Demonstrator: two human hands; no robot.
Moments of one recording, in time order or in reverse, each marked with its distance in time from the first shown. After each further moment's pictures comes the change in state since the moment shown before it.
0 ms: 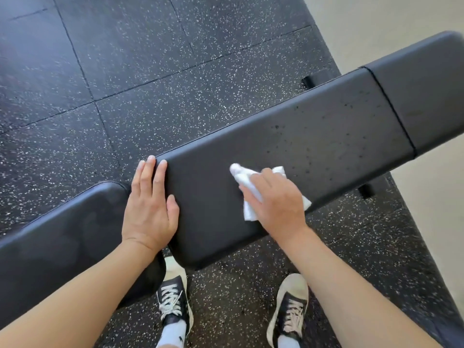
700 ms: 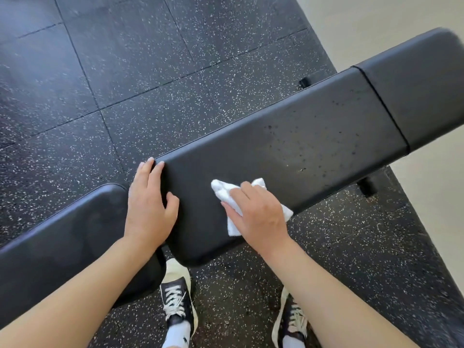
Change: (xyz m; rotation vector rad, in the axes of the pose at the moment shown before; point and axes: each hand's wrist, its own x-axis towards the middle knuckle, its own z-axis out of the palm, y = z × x) left_hand 0.007 0.016 -0.020 -0.243 -0.024 -0.160; right_hand -0.015 -0.034 -0.016 0.167 0.012 0.005
